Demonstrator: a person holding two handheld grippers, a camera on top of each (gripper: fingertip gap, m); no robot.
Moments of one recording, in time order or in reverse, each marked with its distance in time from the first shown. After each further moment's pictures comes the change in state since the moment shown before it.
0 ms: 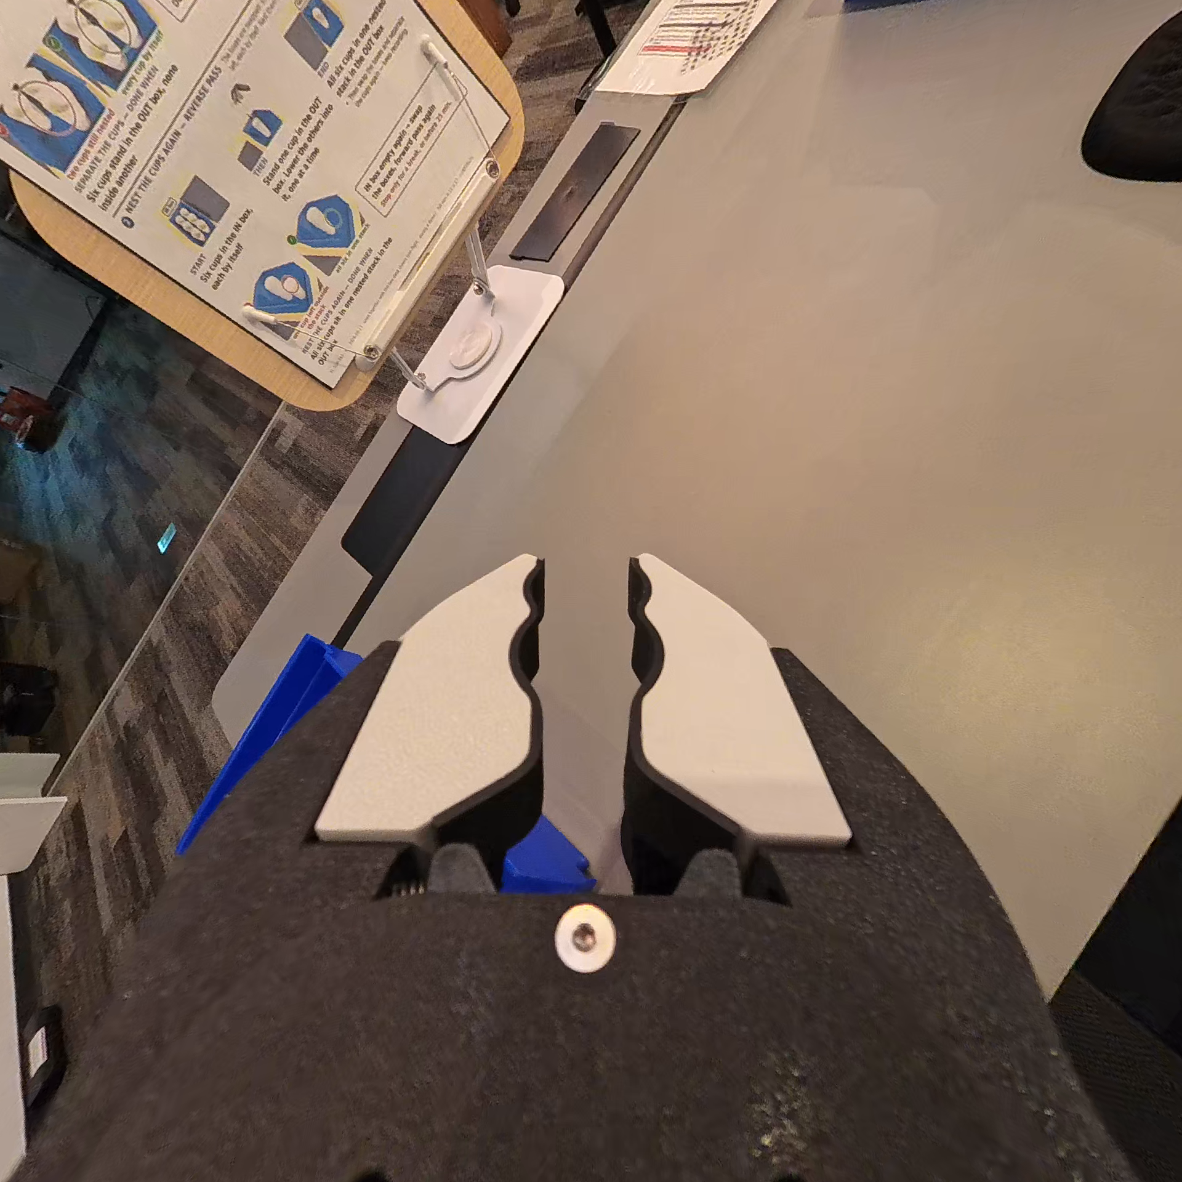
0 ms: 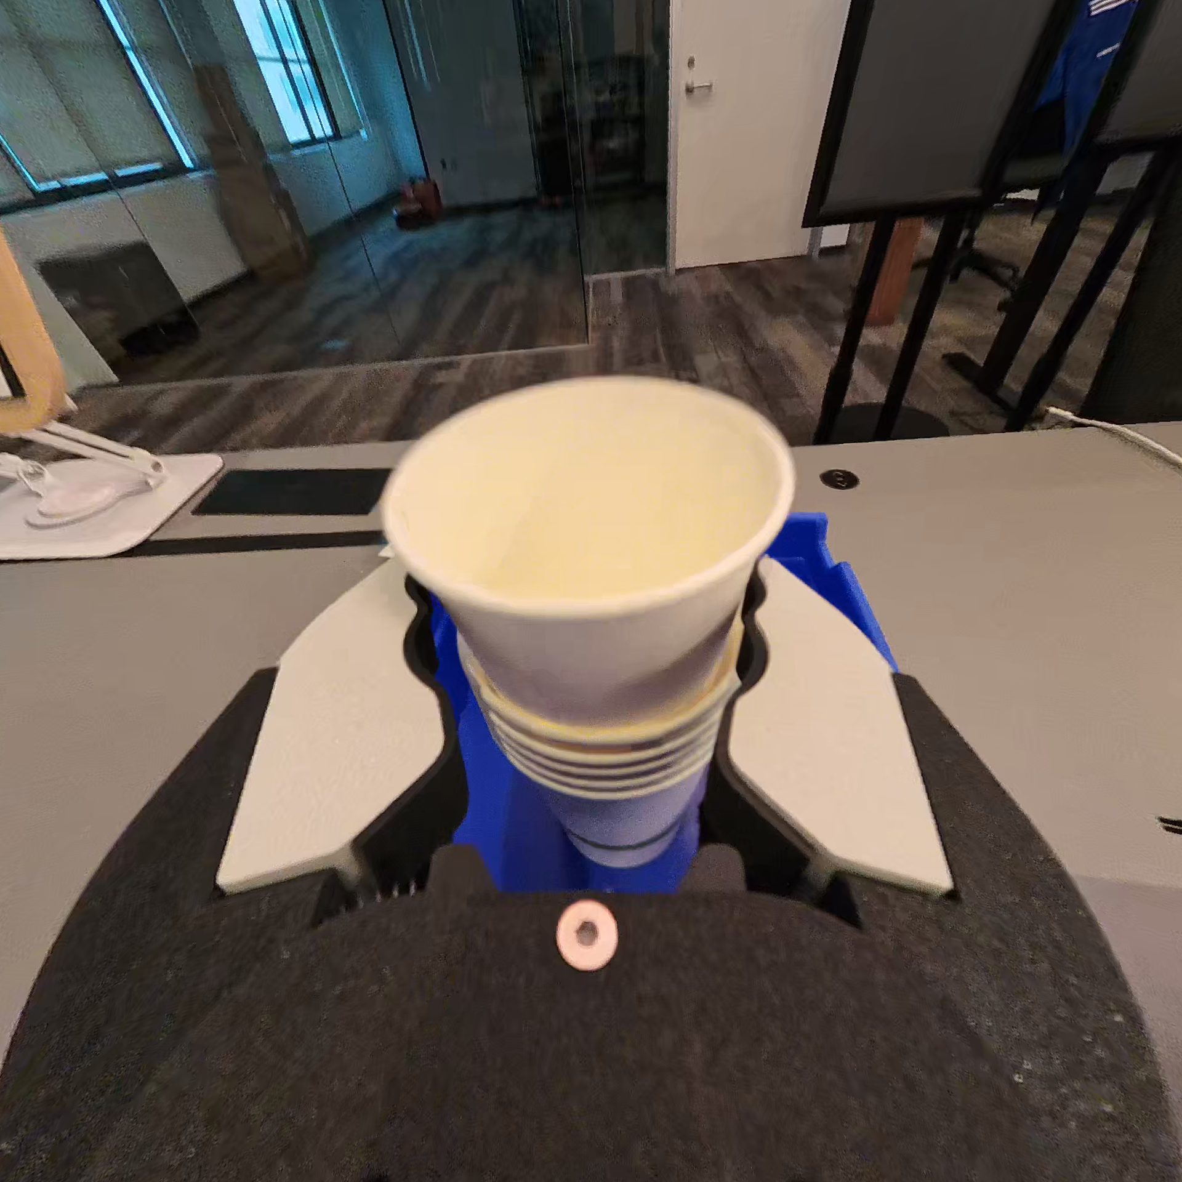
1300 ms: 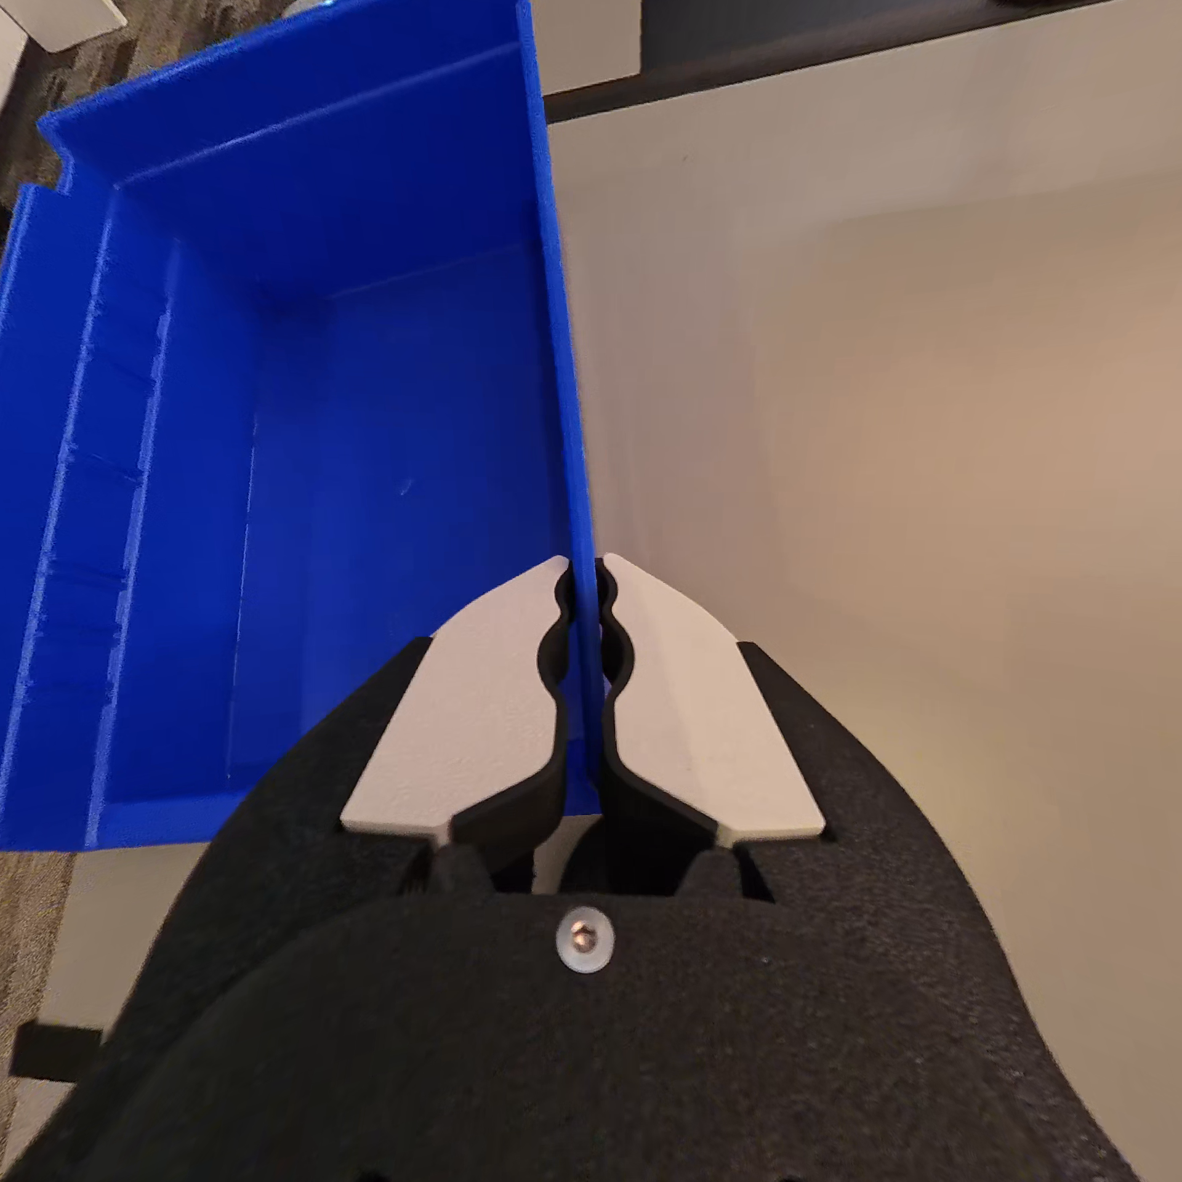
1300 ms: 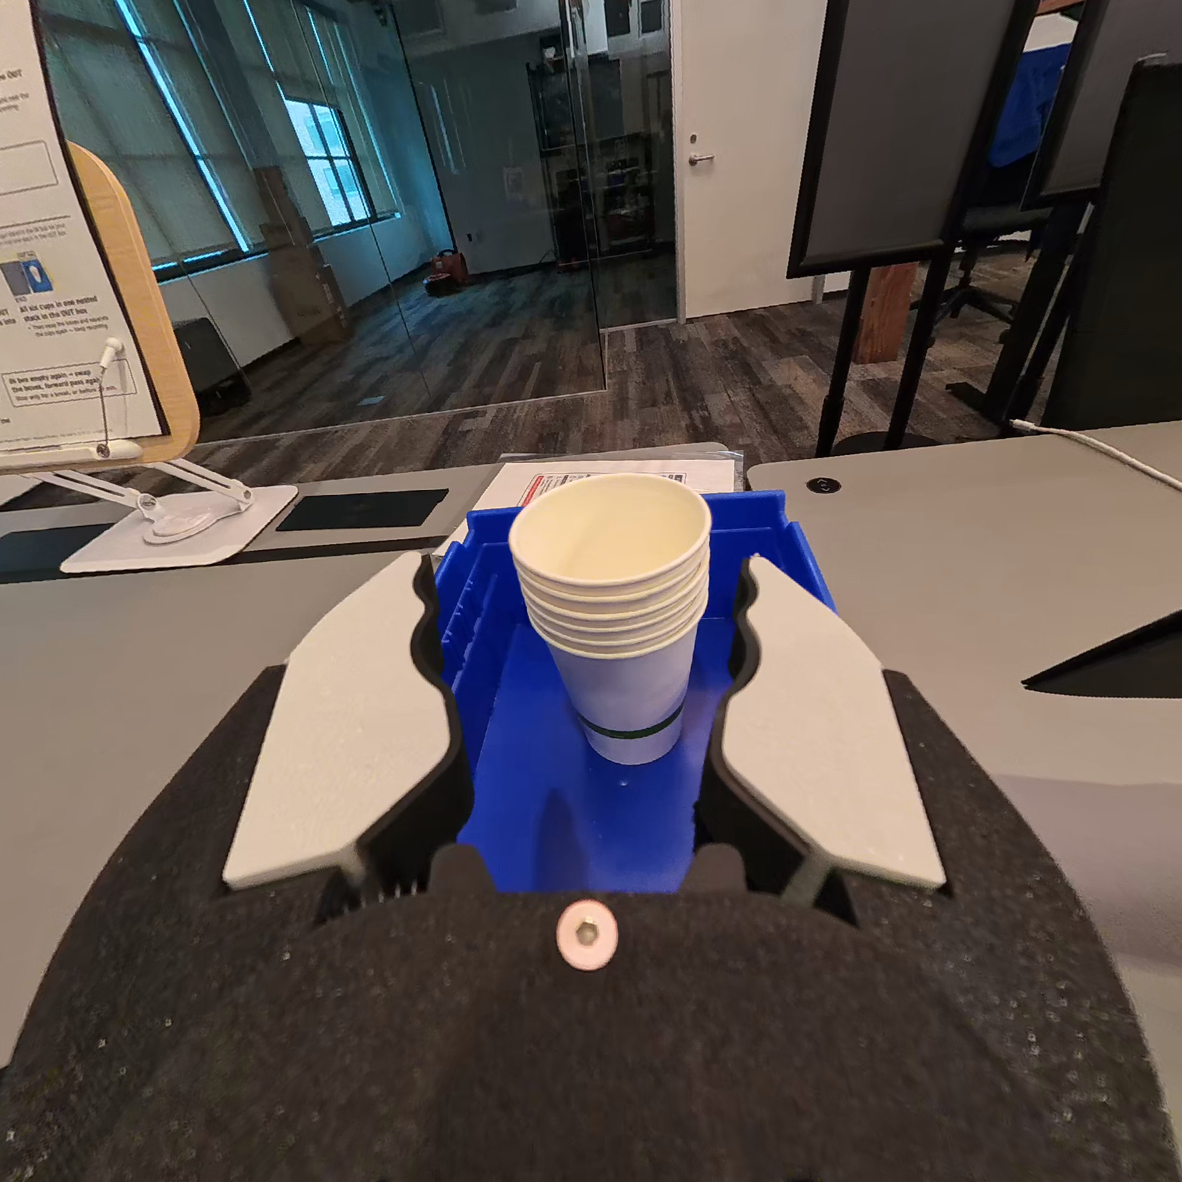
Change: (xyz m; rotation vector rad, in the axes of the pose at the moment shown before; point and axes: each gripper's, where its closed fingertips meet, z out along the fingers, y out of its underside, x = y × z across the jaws) left arm -0.066 0.200 0.090 -0.423 -0.519 -0.780; right arm -0.001 -0.010 -0.081 0.083 -0.028 0.045
